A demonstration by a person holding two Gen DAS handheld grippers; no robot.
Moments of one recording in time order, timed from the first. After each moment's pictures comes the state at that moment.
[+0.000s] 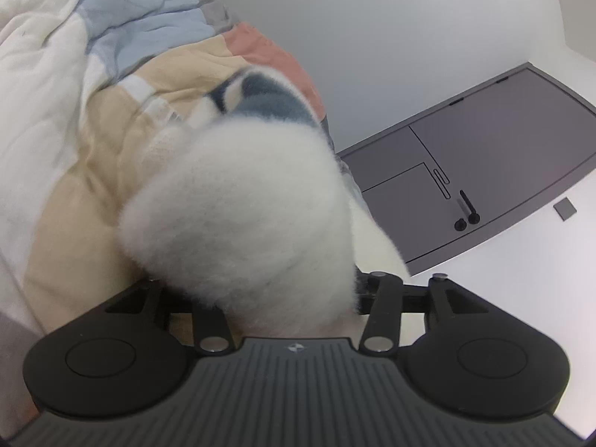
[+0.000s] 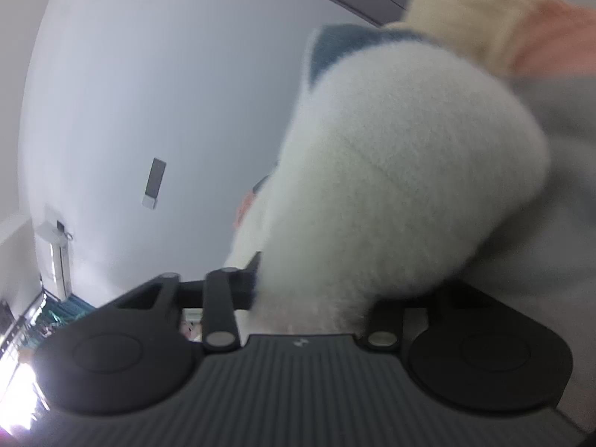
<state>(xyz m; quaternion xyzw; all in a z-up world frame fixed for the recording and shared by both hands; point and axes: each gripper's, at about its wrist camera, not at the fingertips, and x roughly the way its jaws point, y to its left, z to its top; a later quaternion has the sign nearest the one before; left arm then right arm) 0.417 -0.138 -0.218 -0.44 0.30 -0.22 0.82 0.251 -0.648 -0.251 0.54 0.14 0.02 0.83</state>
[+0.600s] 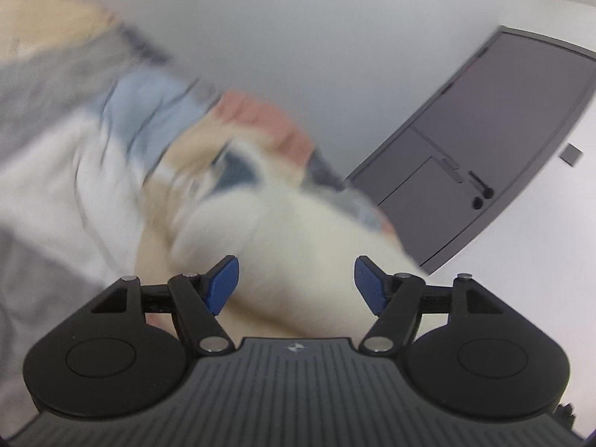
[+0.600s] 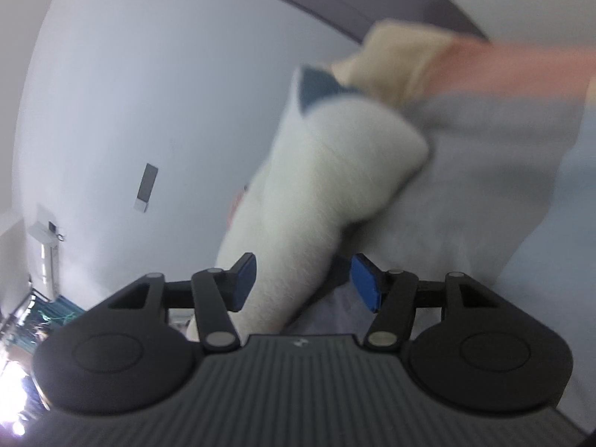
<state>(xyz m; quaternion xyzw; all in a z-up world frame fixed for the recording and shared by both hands) 0.310 -0.119 -0.115 -0.31 0.24 -0.18 0.90 0.129 -0.642 -0.202 0.51 0.13 -0.02 0.85</state>
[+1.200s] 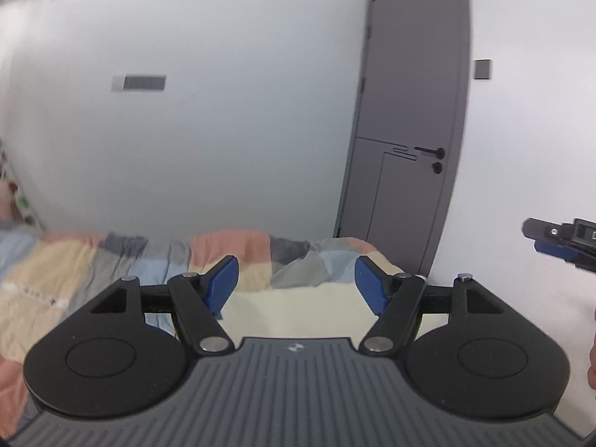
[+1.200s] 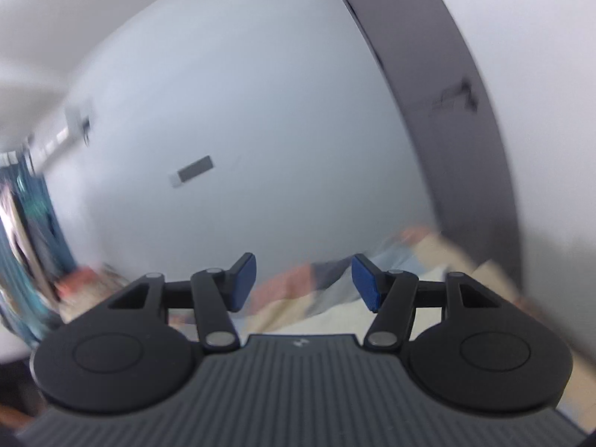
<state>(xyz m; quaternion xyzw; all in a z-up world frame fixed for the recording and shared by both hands) 0.145 -0.161 0.081 -0.04 0.13 -0.18 0.97 0.021 -0.520 0.040 0.17 0.05 -0.05 0.98</state>
